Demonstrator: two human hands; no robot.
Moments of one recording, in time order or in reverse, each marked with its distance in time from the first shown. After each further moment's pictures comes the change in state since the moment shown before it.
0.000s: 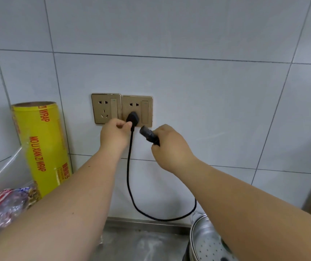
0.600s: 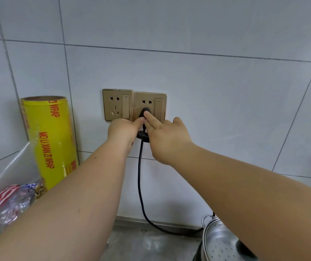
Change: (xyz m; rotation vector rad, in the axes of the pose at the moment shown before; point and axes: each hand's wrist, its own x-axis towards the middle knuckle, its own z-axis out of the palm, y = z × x) left_hand 0.015 0.008 -0.009 -0.102 -0.136 -0.249; right_hand 0.036 -0.021 0.018 -0.821 -0.104 -0.259
